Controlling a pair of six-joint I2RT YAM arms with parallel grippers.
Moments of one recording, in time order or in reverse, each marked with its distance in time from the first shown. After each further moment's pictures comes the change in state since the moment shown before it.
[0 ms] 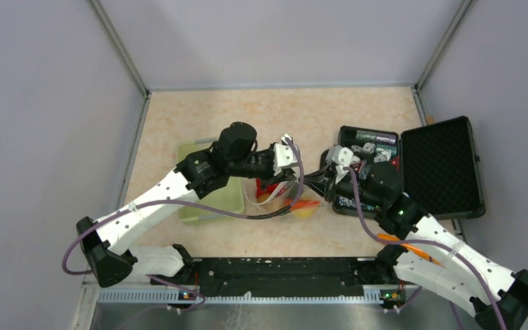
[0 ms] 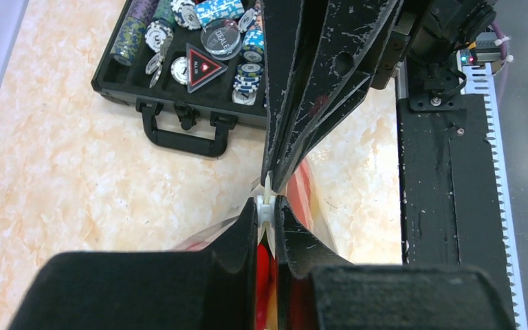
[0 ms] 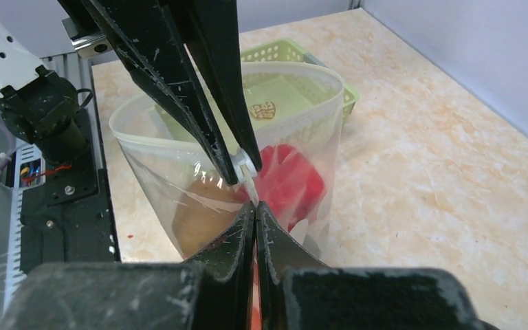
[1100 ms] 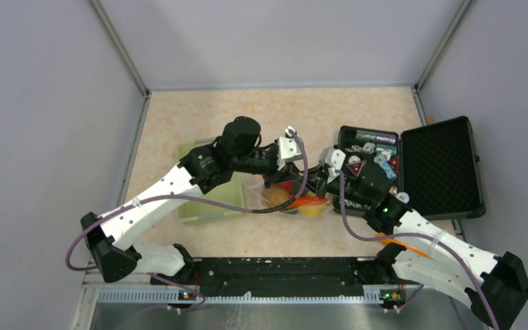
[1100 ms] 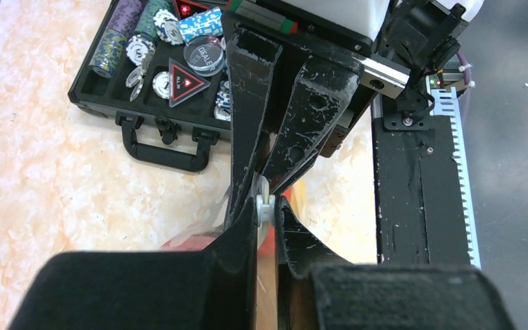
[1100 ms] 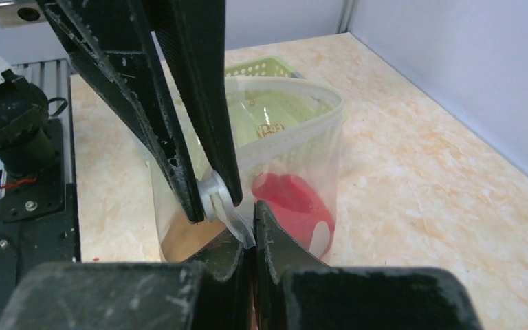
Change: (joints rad) left arm -0.008 0.048 0.066 -0.015 0.053 -0.072; right arm 0.005 0.120 -0.095 0.282 -0.006 -0.035
